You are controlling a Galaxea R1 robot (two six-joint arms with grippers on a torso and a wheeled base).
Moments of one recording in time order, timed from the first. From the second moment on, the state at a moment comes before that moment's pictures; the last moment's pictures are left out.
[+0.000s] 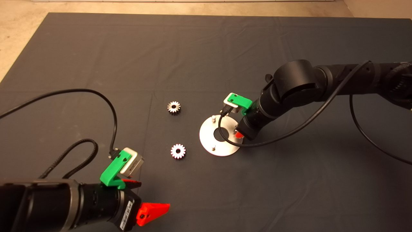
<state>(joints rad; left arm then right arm) -0.10 1.94 -0.31 0.81 0.99 -1.25 0.31 2.64 -1.03 -0.42 -1.38 0.75</state>
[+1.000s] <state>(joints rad) -0.10 1.93 -0.31 0.81 0.99 -1.25 0.31 2.64 -1.05 -0.42 -1.38 0.73</state>
